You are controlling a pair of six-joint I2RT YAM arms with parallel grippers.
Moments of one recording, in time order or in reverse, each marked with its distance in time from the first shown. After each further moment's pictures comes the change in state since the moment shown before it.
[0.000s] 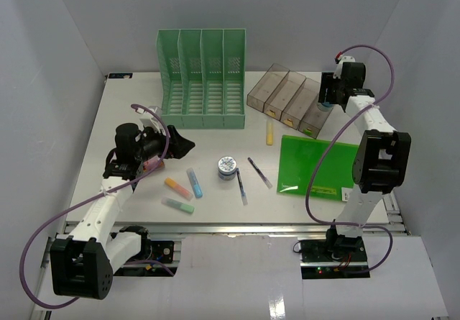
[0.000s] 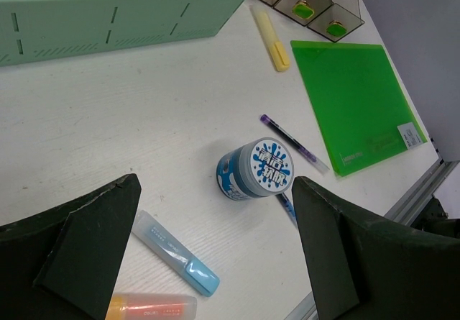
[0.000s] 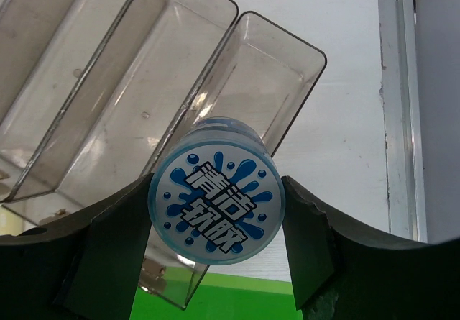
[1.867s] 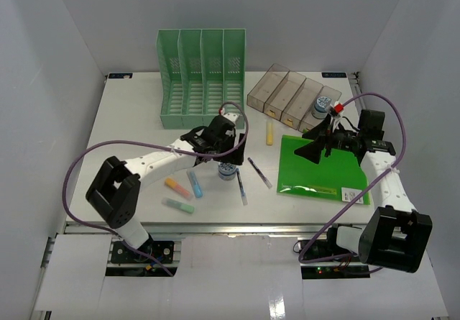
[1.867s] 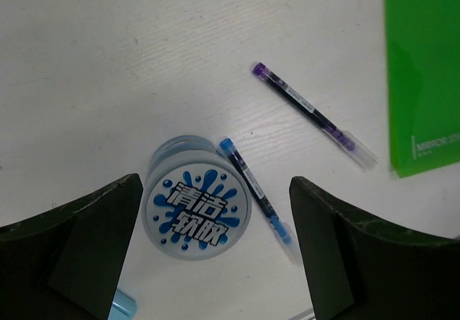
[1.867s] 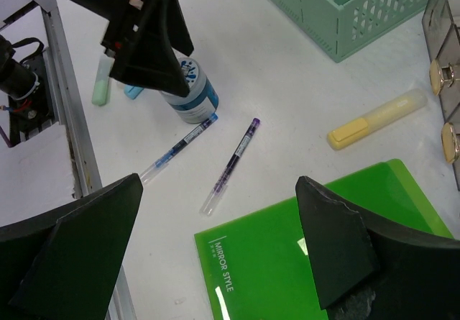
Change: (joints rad) left arm -0.662 0.613 0.493 -0.350 -0.673 -0.108; right arm -0.113 -0.657 -0.633 -0.156 -1.238 -0.431
